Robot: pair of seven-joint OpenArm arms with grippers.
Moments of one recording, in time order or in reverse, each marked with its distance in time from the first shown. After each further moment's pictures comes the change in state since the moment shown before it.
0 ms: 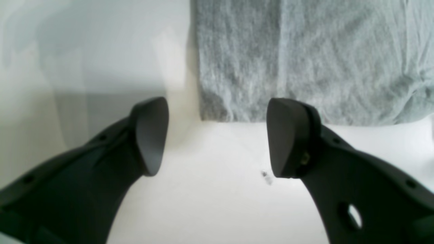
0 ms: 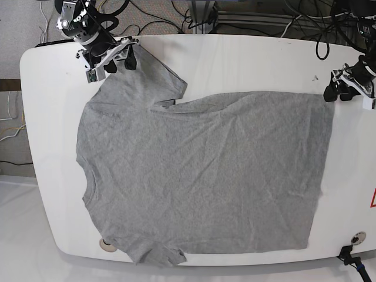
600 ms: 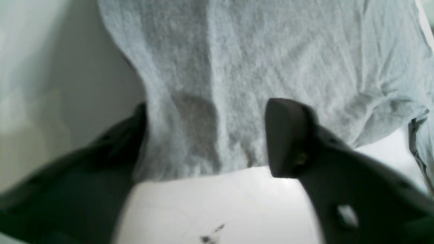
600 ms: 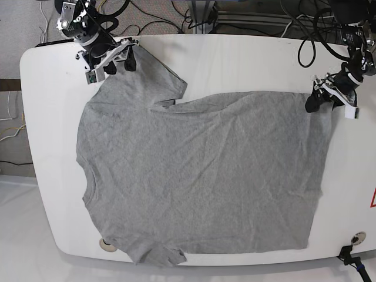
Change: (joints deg) left arm -5.2 6.6 2.3 0.3 4.2 -0.7 -1.6; right arm 0.3 0.0 0.0 0.0 0.0 0.0 0.2
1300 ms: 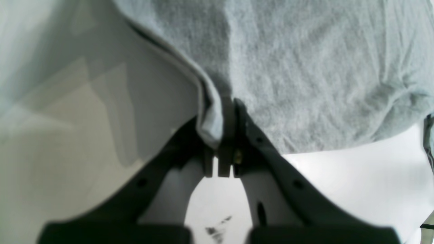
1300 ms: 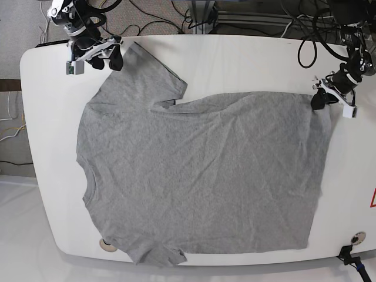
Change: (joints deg) left arm -0.6 0.3 0.2 -0.1 1.6 0.6 1.6; right arm -3.0 -3.0 10.5 0.3 12.6 -0.7 -0.3
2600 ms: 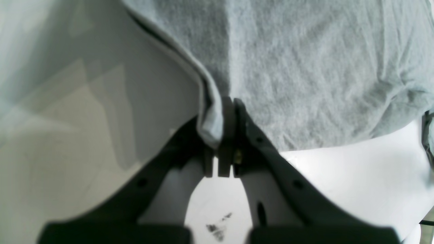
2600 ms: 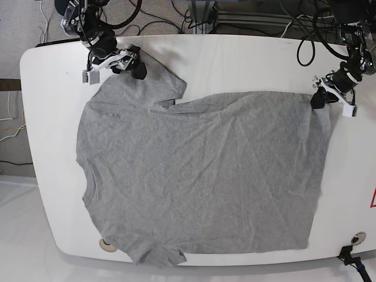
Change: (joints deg) left arm 0.4 -0.2 0.0 0.0 -0.2 0.0 -0.1; right arm 9.2 -6.3 0.1 -8.1 5.6 0.5 -11.1
